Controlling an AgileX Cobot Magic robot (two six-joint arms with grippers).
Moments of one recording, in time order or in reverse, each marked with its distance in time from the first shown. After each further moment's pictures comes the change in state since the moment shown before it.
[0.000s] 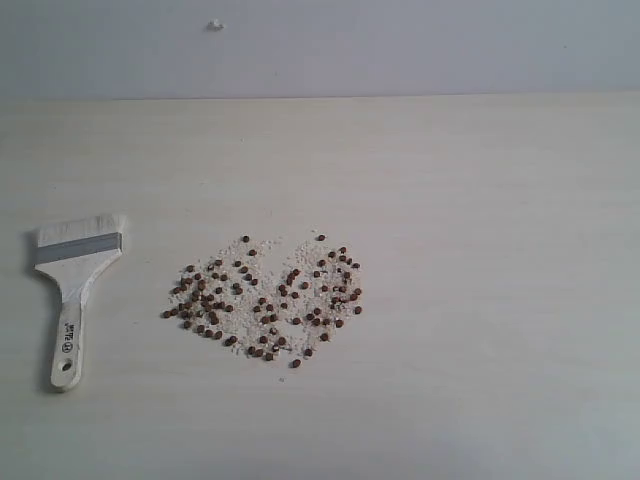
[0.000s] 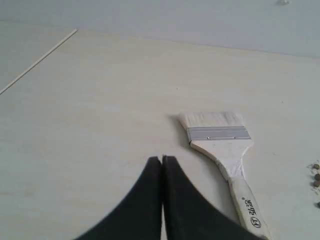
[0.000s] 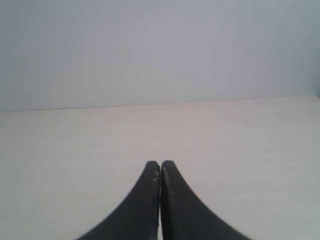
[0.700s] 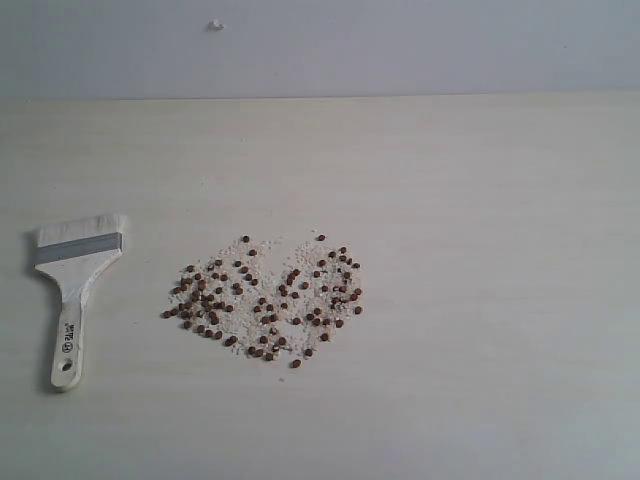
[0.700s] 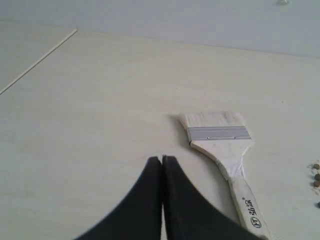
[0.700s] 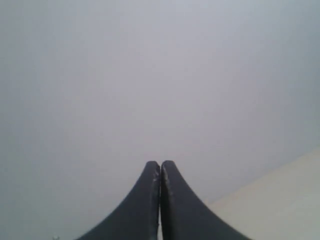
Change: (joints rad) left arm 0.000 0.000 0.000 0.000 0.000 0.000; right arm 0.000 0.000 0.000 0.473 -0.392 0.002
